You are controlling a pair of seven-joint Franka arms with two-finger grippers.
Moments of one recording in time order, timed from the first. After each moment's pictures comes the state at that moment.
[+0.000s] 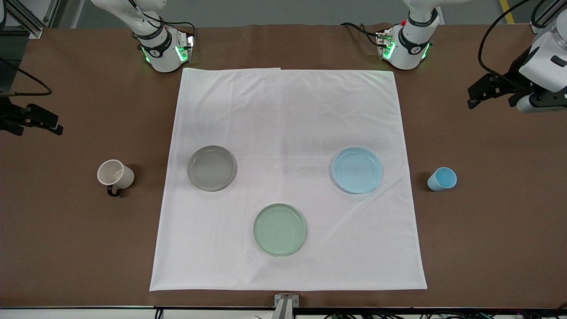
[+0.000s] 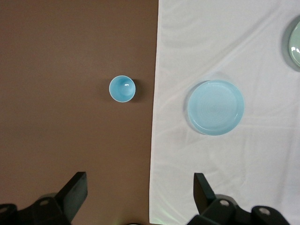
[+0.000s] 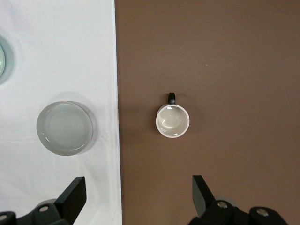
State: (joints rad) left arm 0.01 -0.07 -0.14 -1.61 0.00 1.53 -0.15; right arm -0.05 0.07 -0.02 -1.47 0.01 1.53 -0.06
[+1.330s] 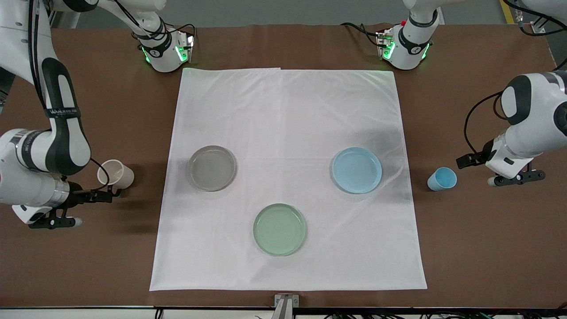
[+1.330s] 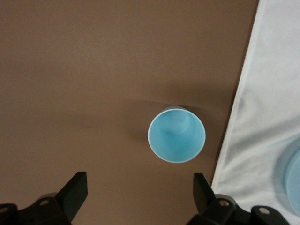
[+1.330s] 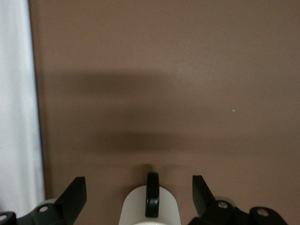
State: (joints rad) left arm 0.20 0.24 -0.13 -1.98 0.12 2.15 -0.14; right arm -0.11 0.61 -0.03 -1.56 0.00 2.11 -0.19
